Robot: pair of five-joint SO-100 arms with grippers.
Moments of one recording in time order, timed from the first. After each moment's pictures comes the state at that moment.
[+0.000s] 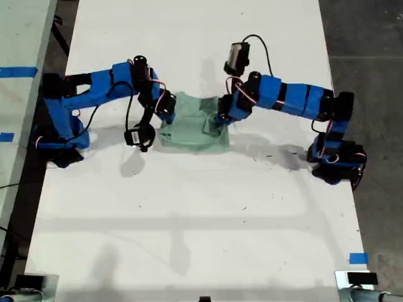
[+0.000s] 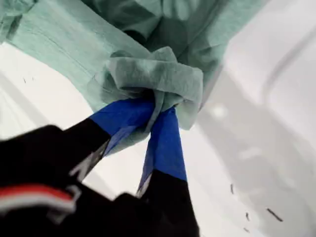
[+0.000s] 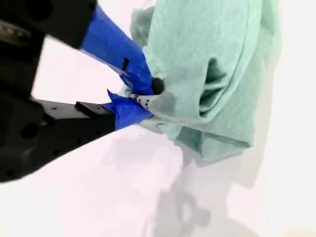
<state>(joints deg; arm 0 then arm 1) -9.3 75.2 61.5 87.6 28.9 21.3 77.6 71.5 78.8 -26.9</state>
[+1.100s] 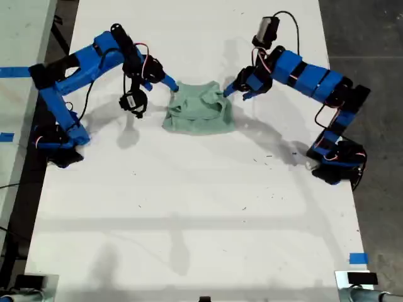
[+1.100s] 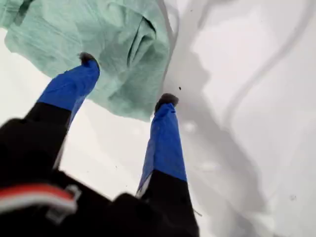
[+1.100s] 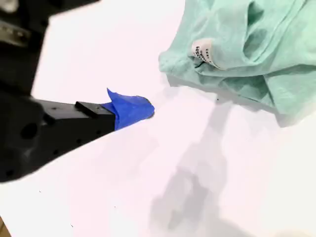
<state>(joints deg) -26.5 88.2 78.0 81.4 37.7 40.4 90.4 87.0 76.4 -36.4</state>
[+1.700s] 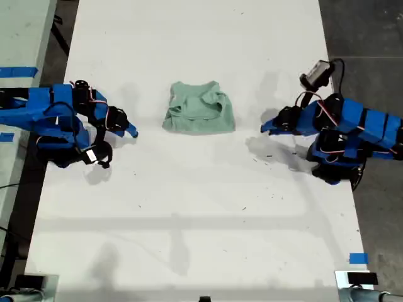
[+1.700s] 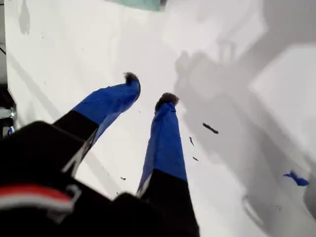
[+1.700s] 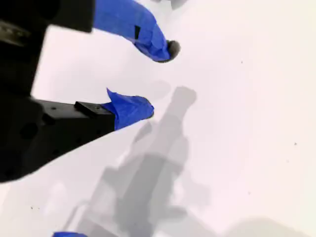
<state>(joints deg) -6.2 143.3 149.9 64.7 11.3 23.2 167.3 154.9 70.9 -10.6</state>
